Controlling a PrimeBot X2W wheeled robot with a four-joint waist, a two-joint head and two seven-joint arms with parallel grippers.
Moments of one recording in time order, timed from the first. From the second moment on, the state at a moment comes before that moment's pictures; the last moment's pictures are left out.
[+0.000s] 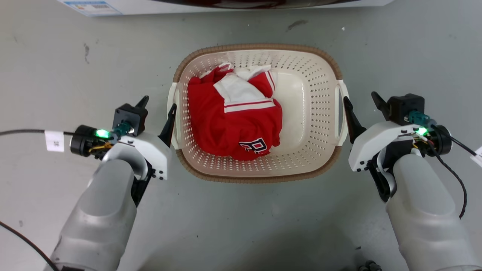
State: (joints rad) left arm -0.72 0.22 -0.32 0.86 -0.19 -0.13 -0.26; right arm -0.67 -0.05 0.03 0.79 0.04 0.13 -0.16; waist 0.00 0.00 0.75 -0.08
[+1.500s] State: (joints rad) left arm -1.00 0.25 -0.87 1.08 -0.72 -0.13 -0.12; right arm -1.00 -0.05 0.15 1.26 0.15 0.13 -0.05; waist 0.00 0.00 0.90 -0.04
